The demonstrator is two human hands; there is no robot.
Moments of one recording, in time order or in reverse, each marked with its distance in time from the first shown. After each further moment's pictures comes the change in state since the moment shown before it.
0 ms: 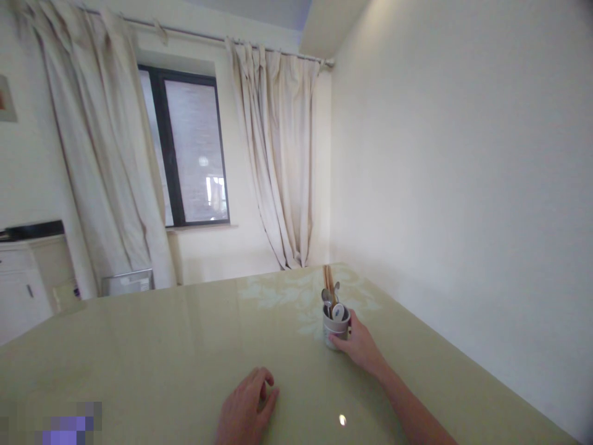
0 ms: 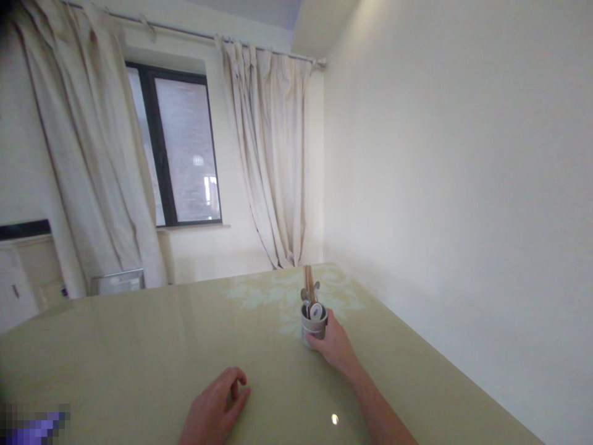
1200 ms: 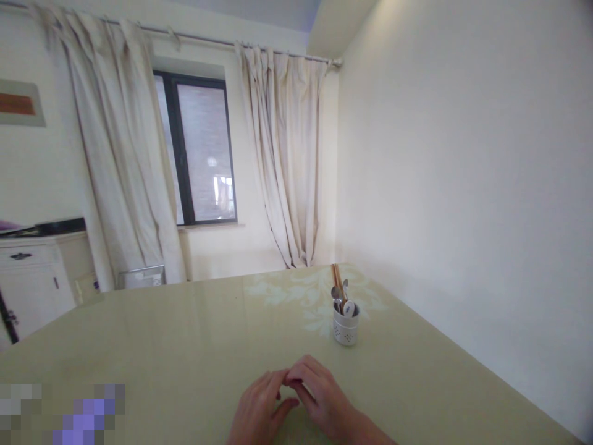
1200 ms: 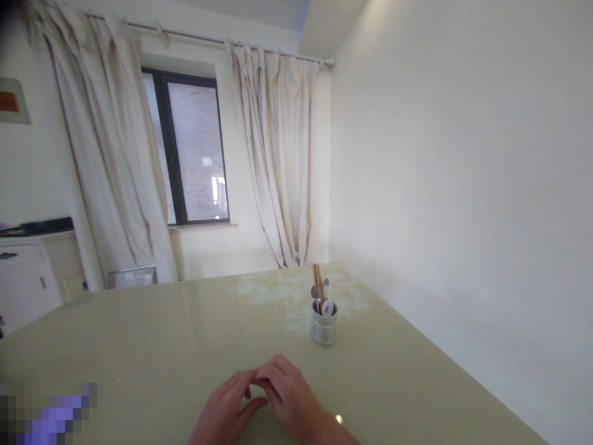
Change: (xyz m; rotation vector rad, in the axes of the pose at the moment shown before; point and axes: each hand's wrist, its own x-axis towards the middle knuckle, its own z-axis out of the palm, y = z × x) left_hand -0.011 0.004 0.007 -0.079 0.095 0.226; right_hand -0.083 -0.075 0.082 0.046 -0.379 -0.552
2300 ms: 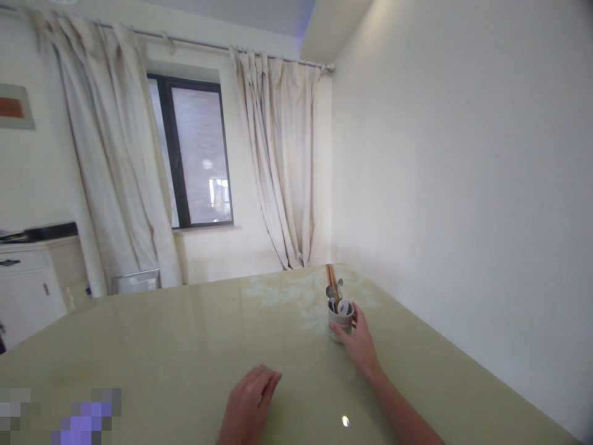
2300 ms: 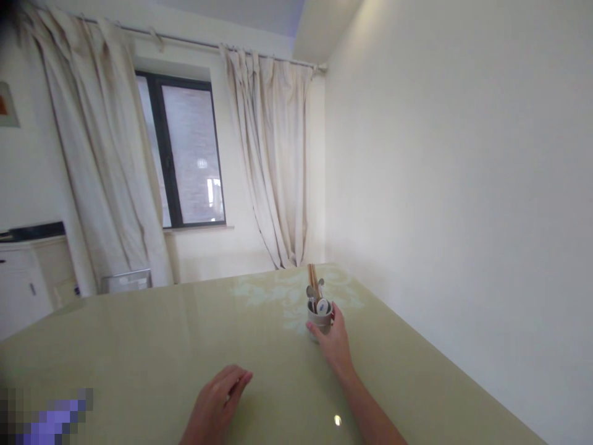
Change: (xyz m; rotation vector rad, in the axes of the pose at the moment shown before) left_hand 0.001 -0.004 -0.011 0.005 0.162 0.051; right_hand -0.007 0.109 -0.077 -0.064 0.738 0.591
